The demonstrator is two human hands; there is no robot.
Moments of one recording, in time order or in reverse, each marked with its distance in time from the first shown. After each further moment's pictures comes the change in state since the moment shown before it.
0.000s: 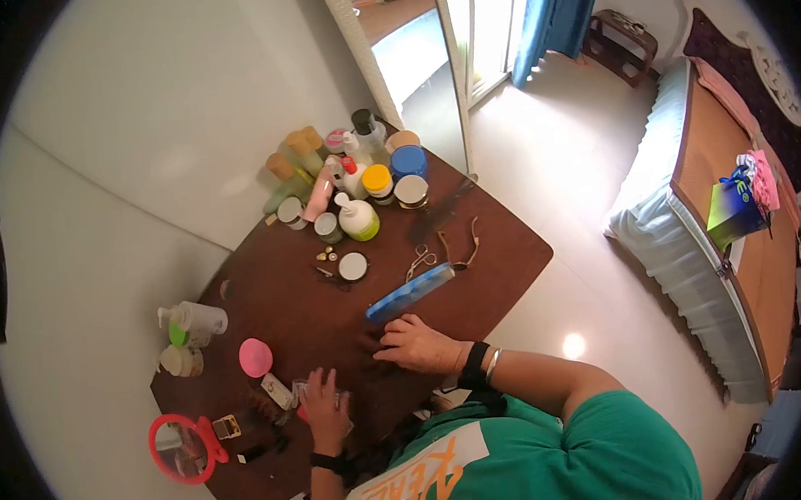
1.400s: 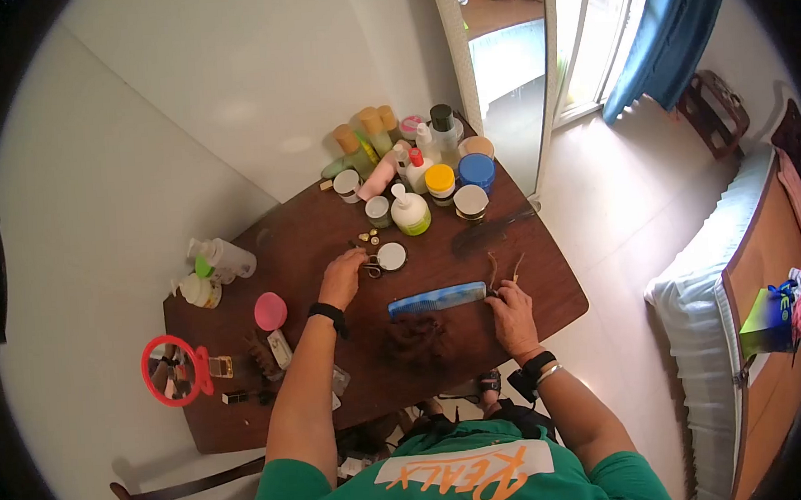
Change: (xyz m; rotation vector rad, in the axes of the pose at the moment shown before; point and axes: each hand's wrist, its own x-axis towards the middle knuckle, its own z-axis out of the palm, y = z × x) left_hand 0.210 -0.018 0.045 -0.146 0.206 0.233; right_hand -0.086 0.101 -0.027 -0.212 0.288 0.477
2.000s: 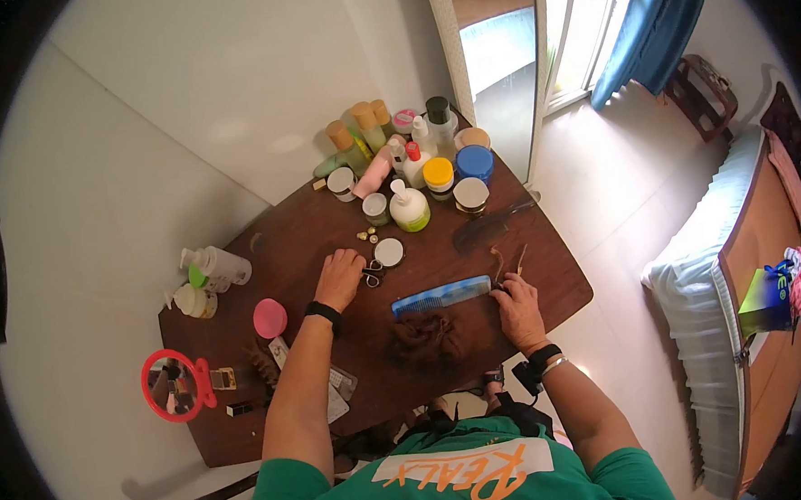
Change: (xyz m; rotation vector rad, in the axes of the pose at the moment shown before) left_hand 0.001 -0.013 -0.005 0.355 -0.225 0.143; right_hand 0.002 -0.004 0.001 -0.066 -0.015 0.015
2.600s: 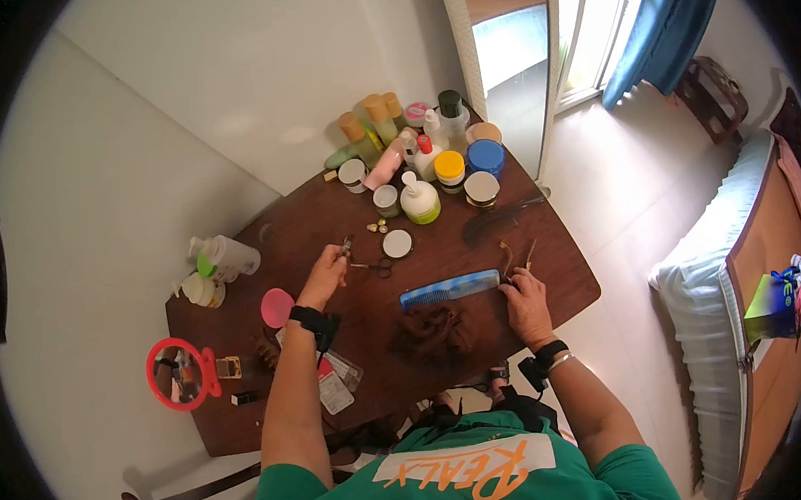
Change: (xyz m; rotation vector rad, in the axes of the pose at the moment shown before) left_hand -0.020 -0.022 -0.031 -1.078 -0.145 -0.716; right_hand 0.000 -0.002 -0.001 0.010 0.017 0.001
